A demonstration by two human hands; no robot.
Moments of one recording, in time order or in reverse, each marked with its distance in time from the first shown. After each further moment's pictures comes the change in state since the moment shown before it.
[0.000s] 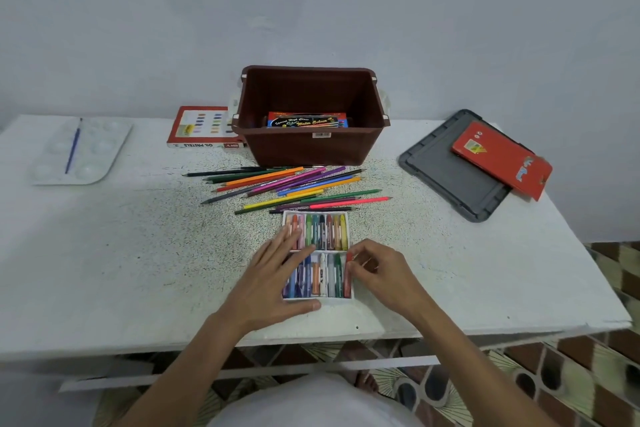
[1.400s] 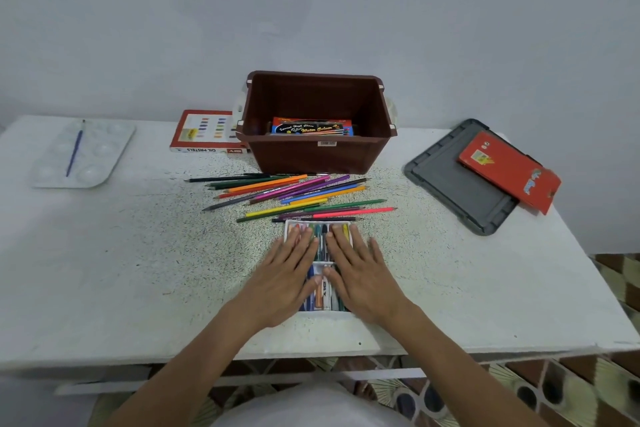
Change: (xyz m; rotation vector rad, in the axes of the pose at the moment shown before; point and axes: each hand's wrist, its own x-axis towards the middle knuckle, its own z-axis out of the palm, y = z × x) left_hand 0.028 0.007 -0.005 0.176 -0.152 -0.024; right_hand 0.031 0.013 0.035 -0.826 -0.128 -0.251
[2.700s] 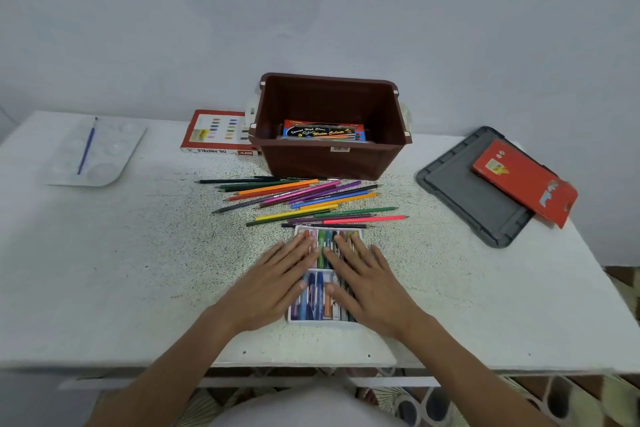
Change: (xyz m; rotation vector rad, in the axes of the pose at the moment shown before) left_hand -0.012 -0.040 0.006 -0.066 0.132 0.161; right_hand 0.001 0.002 -0.008 0.060 -0.013 -0.118
